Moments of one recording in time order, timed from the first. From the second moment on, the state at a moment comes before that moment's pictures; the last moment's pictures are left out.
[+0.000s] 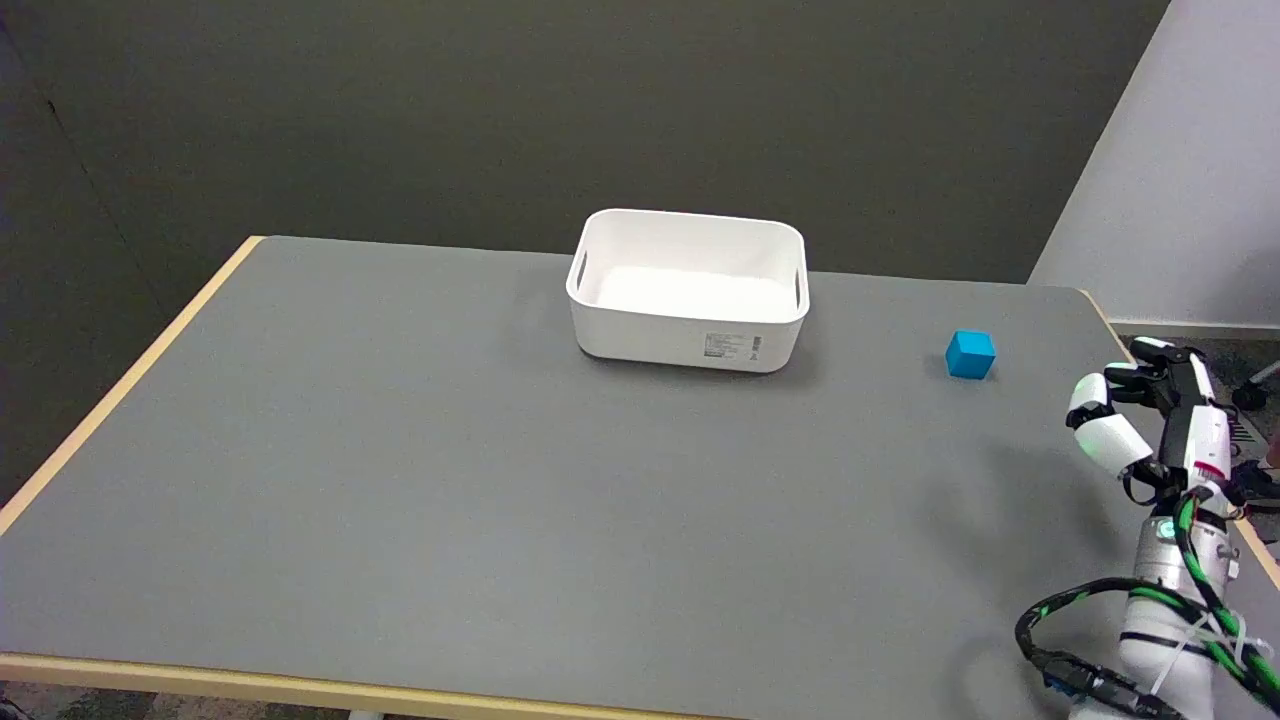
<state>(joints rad) -0.25 -1.02 1.30 -0.94 -1.74 1.37 0.64</state>
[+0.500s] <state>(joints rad) -0.17 -0.98 1.34 -0.79 -1.81 1.26 0.76</state>
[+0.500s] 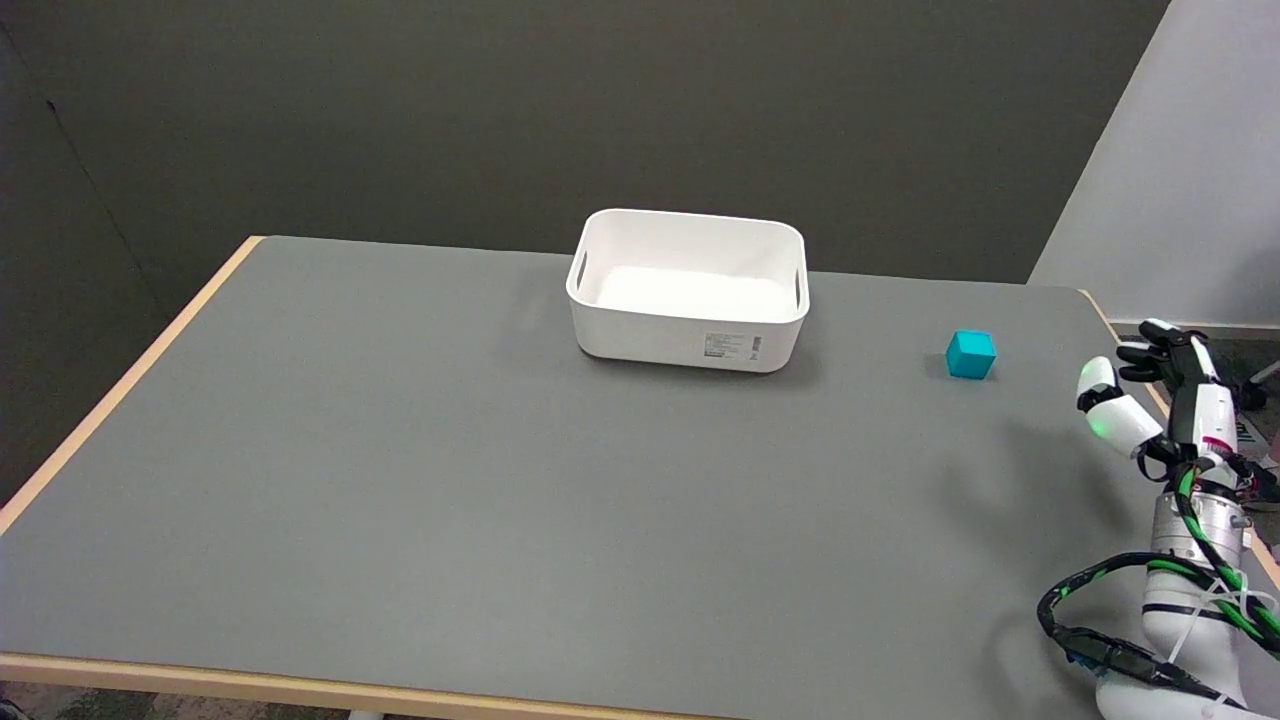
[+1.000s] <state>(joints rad) -0.25 -1.05 1.36 -1.02 -1.83 1.27 0.52</state>
